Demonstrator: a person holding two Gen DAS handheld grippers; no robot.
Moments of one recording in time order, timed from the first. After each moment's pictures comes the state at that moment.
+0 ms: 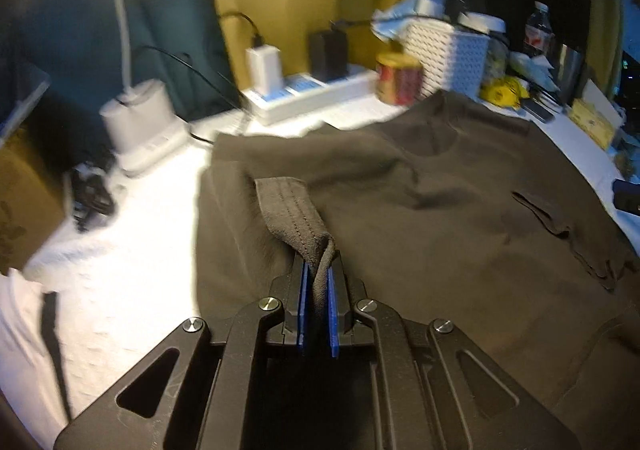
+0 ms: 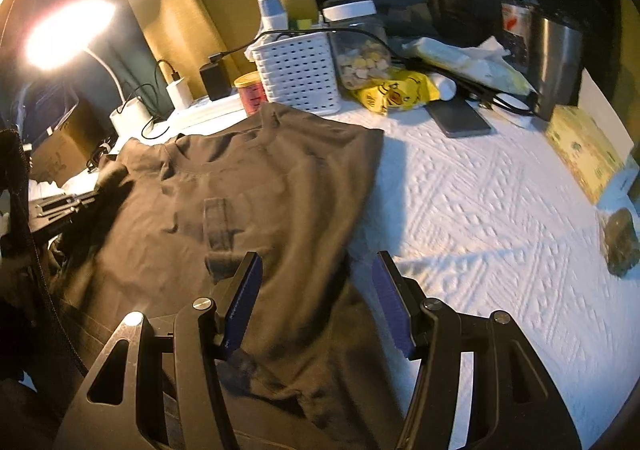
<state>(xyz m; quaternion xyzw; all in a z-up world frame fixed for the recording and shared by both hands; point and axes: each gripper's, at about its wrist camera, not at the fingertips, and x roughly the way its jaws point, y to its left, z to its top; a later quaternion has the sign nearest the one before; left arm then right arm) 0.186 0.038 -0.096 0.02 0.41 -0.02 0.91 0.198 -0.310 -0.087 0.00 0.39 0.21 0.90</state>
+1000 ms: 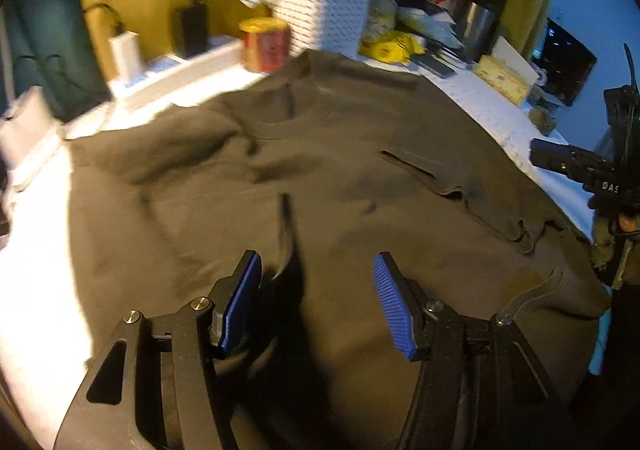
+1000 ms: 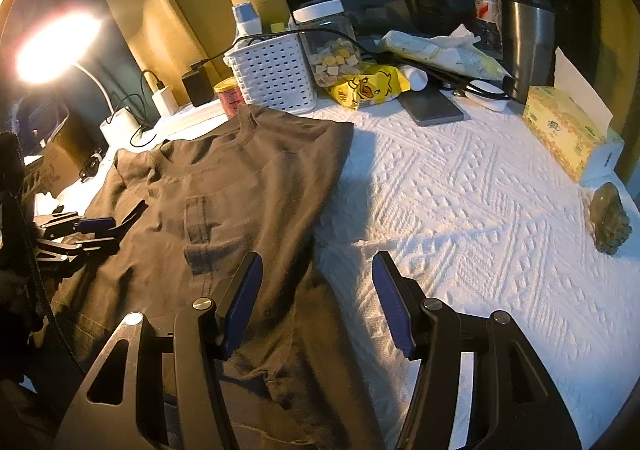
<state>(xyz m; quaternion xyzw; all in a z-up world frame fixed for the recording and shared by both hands) 0.180 -0.013 -0.095 0.02 0.45 -0.17 0.88 0.192 -0.331 -0.090 0.02 0.39 0.19 0.90</state>
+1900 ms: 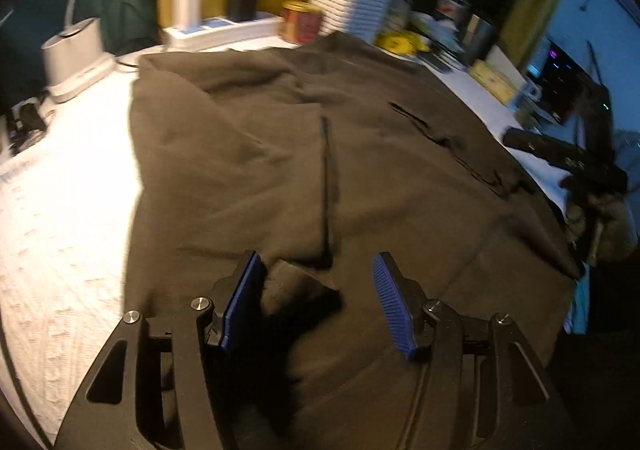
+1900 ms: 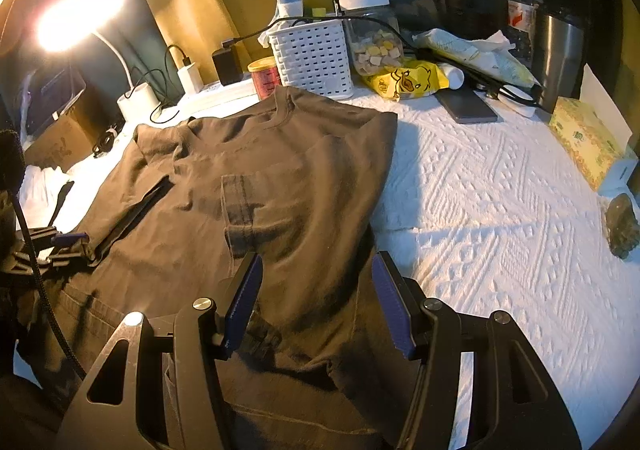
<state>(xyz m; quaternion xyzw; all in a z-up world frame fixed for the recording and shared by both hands) 0.110 0.034 -0.097 -0.04 0.47 -0.19 0.86 0.177 -0.297 -0.090 -0.01 0.40 0.21 0.89</state>
